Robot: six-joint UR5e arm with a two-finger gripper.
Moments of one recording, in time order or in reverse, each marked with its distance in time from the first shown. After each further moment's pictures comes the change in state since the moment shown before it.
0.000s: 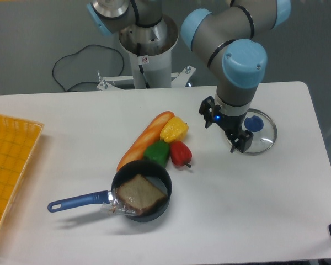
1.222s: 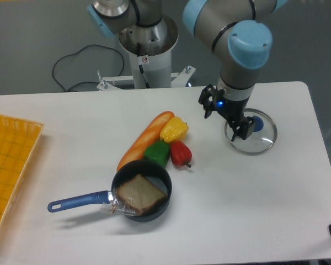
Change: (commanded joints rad) arm 0.107 0.031 -0.046 0.020 -0.020 0.046
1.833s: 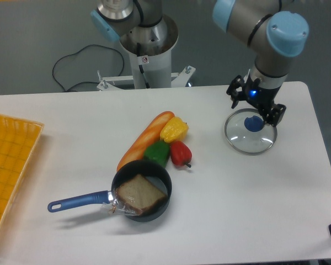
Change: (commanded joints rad) arm 0.173 0.002 -0.106 0.090 0.005 -0.045
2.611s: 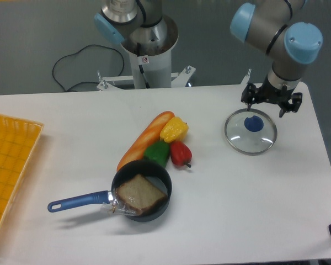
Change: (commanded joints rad) arm 0.028 -0.086 -0.012 0.054 0.084 -0.494
